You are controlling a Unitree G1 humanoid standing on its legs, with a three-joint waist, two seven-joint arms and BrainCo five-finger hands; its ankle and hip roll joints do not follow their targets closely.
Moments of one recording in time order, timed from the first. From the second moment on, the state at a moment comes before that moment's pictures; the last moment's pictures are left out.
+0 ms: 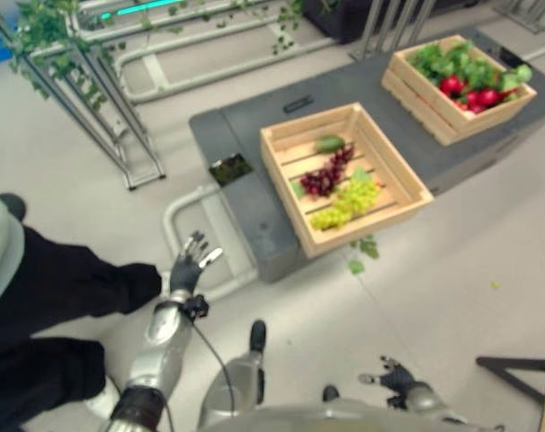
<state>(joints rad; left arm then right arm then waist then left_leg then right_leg) 0.03 0.34 -0.15 0.29 -0.60 -0.17 0.03 -0.06 -0.20 0.25 1.19 0.13 -0.09 -0.05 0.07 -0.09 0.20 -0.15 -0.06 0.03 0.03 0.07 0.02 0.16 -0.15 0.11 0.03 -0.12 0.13</state>
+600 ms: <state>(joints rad) -0.10 0.55 -0.17 0.09 -0.32 -0.14 0.08 0.00 -0.22 0.23 1.14 0.18 -0.09 -0.04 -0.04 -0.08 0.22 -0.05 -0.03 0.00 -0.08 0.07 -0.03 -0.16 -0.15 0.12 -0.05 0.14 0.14</state>
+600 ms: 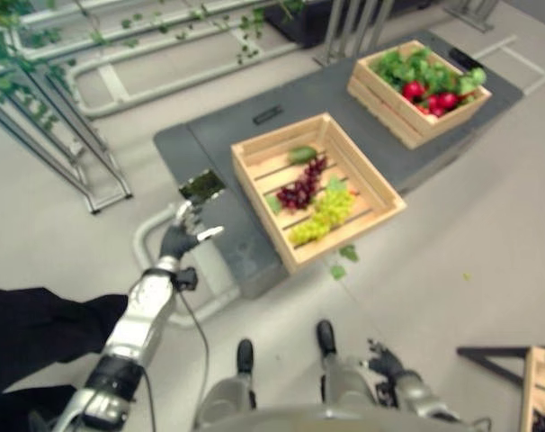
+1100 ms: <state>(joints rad) -0.42 0.74 -0.20 0.04 -0.20 -0.10 0.06 -0.04 -0.33 0.21 1.16 0.18 -0.06 0.00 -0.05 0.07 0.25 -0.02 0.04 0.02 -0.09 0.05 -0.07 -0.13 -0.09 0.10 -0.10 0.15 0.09</state>
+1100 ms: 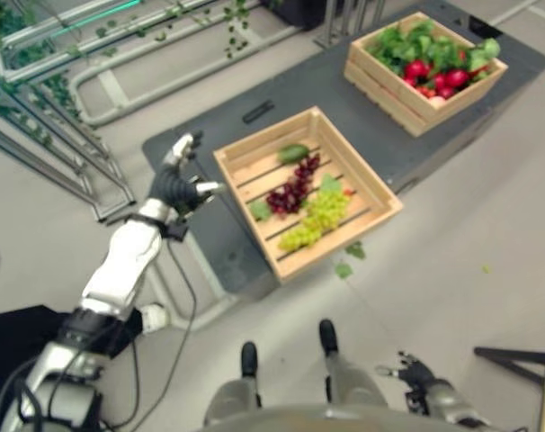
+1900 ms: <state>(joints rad) -1.07 0.47 -0.76 0.75 0.06 -0.05 0.12 -0.12 -0.37 0.21 1.15 0.23 -0.06 -0.05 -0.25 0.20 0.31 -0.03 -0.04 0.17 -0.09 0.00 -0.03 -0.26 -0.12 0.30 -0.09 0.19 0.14</state>
